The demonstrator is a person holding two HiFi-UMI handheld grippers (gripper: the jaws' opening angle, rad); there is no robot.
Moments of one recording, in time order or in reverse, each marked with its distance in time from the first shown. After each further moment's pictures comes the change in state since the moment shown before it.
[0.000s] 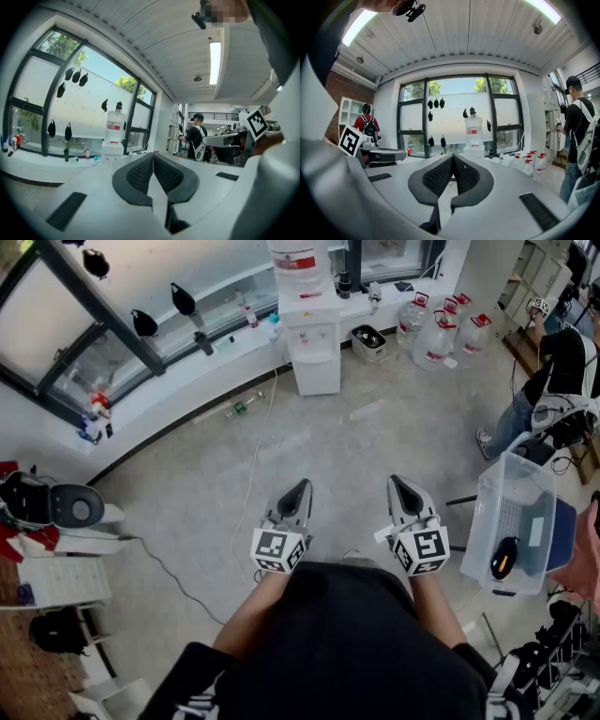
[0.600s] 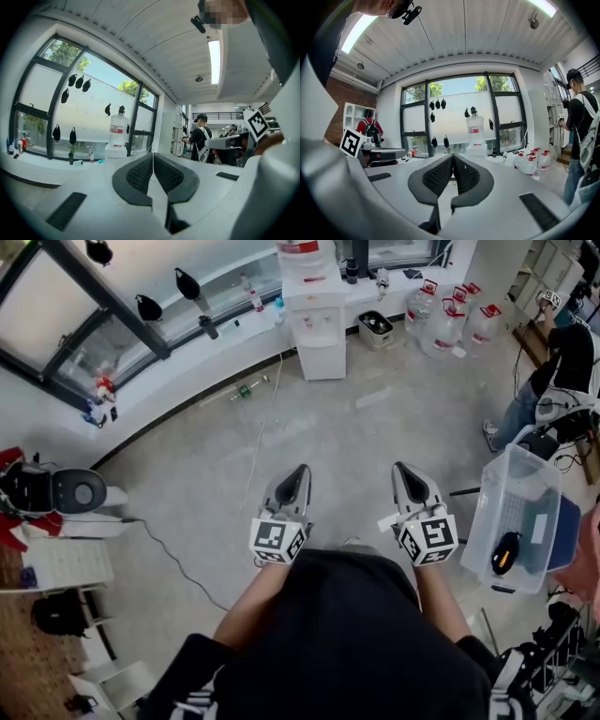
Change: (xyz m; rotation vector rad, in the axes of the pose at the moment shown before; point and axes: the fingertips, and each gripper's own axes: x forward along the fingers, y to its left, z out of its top) left arm 0.003 -0.016 0.009 0.013 -0.039 0.053; right arm -0.010 -0.021 -0.001 0.021 0.001 0.038
